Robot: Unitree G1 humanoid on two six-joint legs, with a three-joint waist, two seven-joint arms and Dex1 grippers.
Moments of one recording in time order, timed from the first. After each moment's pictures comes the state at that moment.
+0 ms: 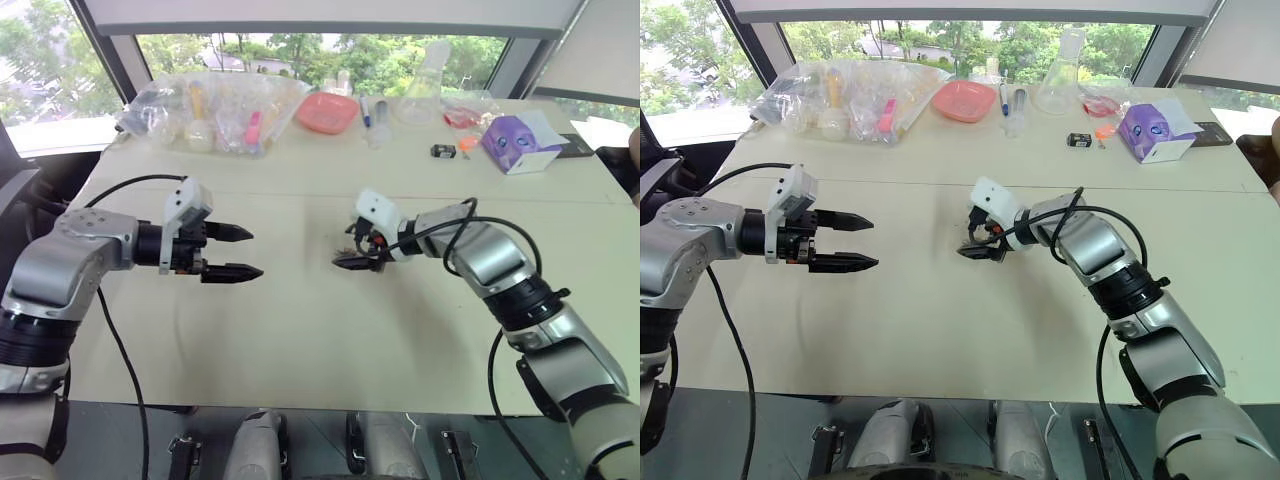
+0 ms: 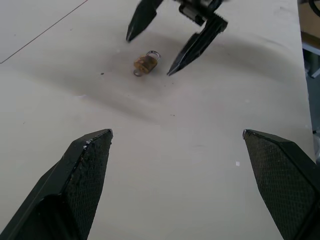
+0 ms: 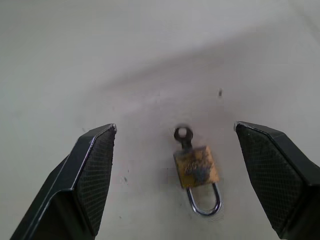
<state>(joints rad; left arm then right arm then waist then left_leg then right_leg) -0.54 0.91 -0.04 -0.10 -0.56 0.72 -1.21 -0.84 -0.57 0.46 0.19 0.20 0.69 0.90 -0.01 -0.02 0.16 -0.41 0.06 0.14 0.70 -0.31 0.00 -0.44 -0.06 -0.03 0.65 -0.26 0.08</state>
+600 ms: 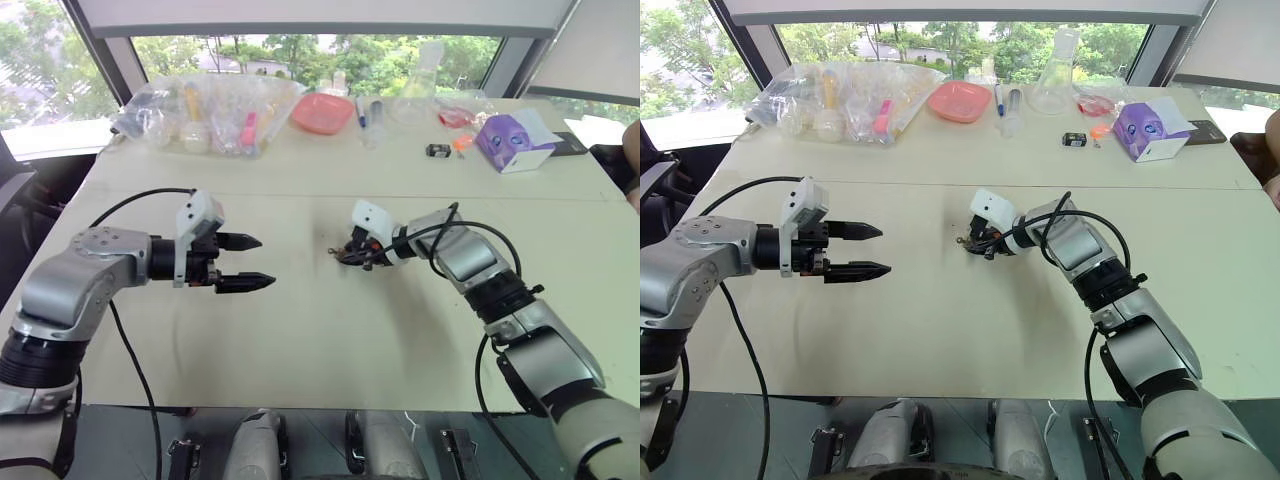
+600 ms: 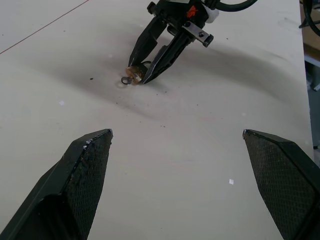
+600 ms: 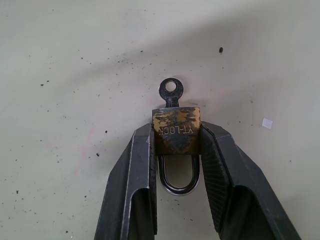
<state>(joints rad) -0.48 0.83 -0.01 -0.19 -0.60 0.77 -1.09 -0.85 -0.50 0.45 0.35 0.06 0.55 0.97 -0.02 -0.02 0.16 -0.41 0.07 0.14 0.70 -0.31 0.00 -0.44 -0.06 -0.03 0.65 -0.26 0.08</state>
